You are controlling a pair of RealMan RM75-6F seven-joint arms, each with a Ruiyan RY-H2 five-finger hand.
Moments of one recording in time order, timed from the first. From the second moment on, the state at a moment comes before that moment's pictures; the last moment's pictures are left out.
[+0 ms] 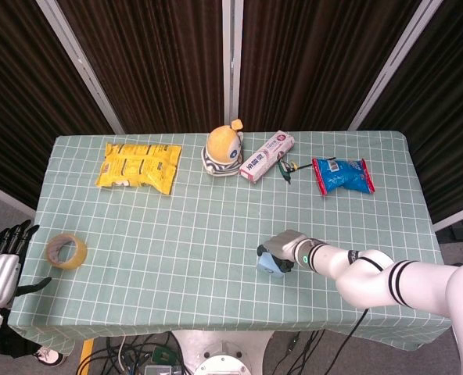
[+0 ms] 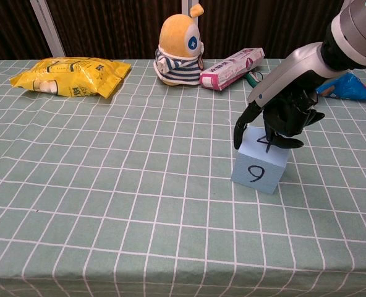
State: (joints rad) left arm -0.09 -1.19 -0.02 -1.45 1.50 1.46 -0.13; right arm 1.67 -1.06 -0.32 -1.82 -0.77 0.18 0.16
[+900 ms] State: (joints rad) left arm -0.09 -1.19 -0.02 -1.46 1.51 1.47 -0.12; right arm 1.57 -0.96 -0.28 -1.94 -0.84 0.37 0.15
